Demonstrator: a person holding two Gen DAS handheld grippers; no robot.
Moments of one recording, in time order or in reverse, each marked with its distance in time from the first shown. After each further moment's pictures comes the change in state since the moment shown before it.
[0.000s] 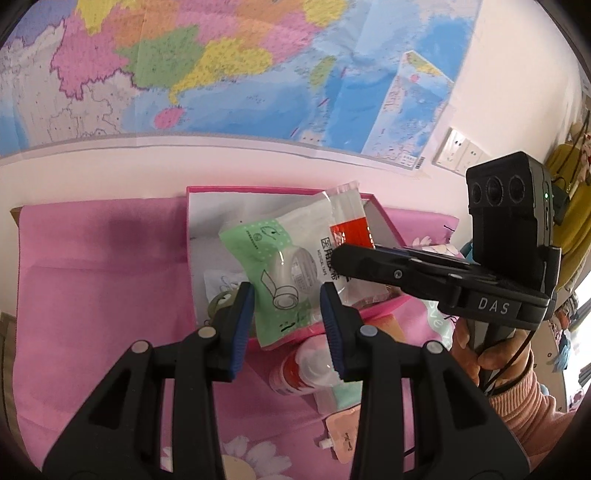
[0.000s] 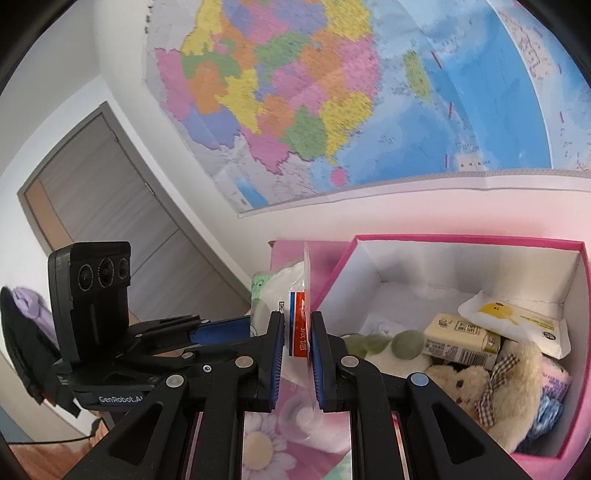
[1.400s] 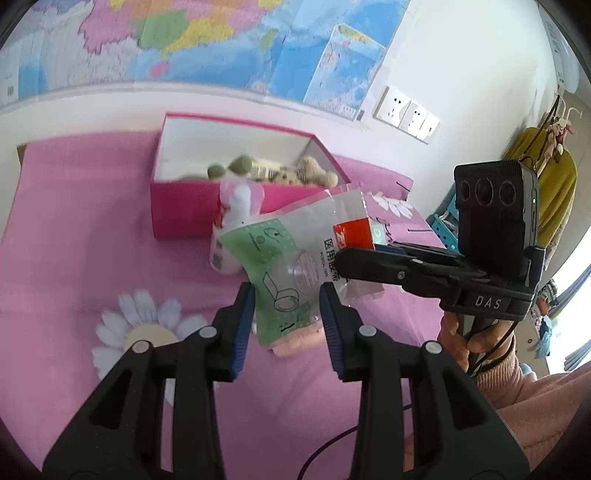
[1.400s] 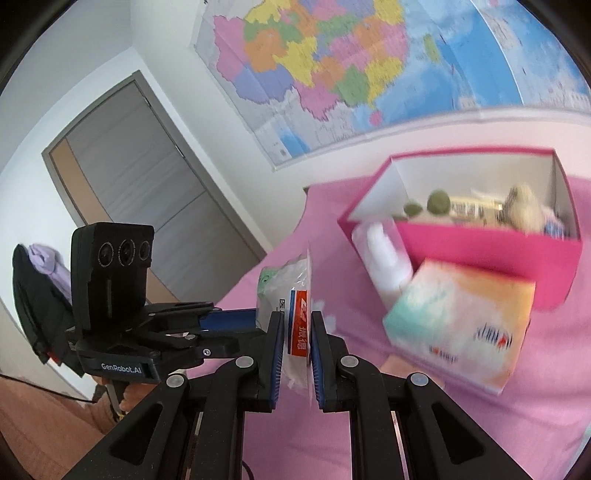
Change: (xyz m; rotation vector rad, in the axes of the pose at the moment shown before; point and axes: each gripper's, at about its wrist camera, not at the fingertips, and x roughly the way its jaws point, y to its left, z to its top) left arm -0.054 -0.058 -0.138 -0.001 -0.034 -0.077; right arm -0.063 0.063 -0.124 -0.073 0.044 0.048
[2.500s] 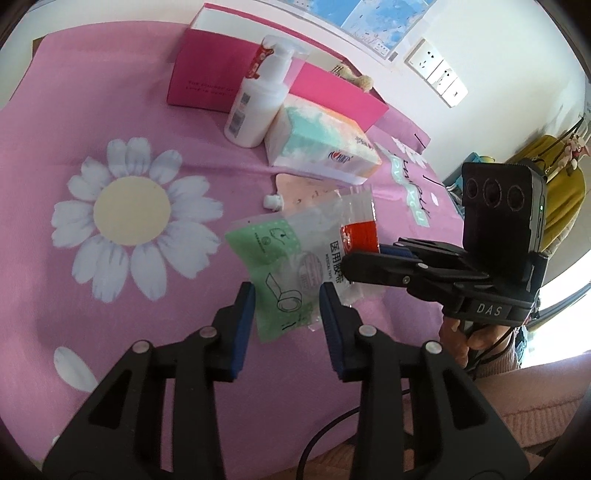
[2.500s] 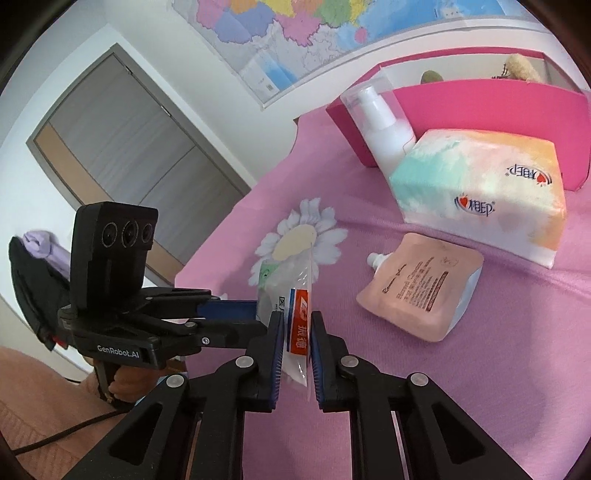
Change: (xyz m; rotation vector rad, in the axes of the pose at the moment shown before) left arm 0.028 0.021 -0.092 -0.168 0.192 -0.040; right arm 0.041 -0.011 -0.077 0.079 0.182 -0.005
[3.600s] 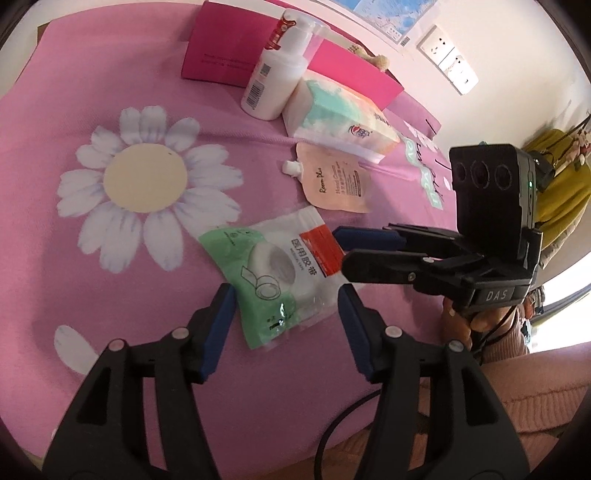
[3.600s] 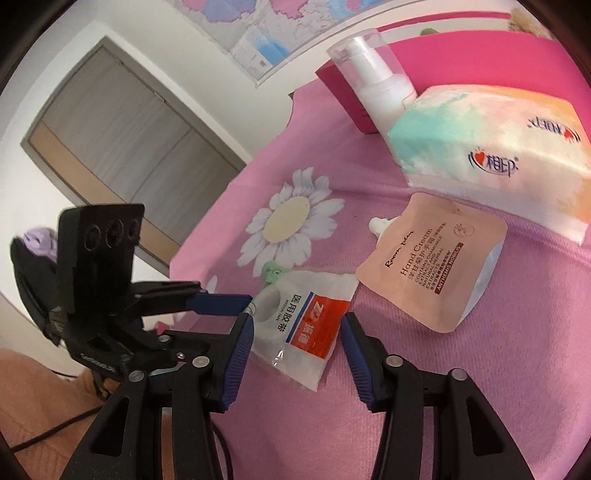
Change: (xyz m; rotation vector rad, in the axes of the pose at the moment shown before) left arm 0.007 0.014 -0.015 -0.012 0.053 0.029; right arm 0.034 -0.016 -0.006 0.037 0.085 0.035
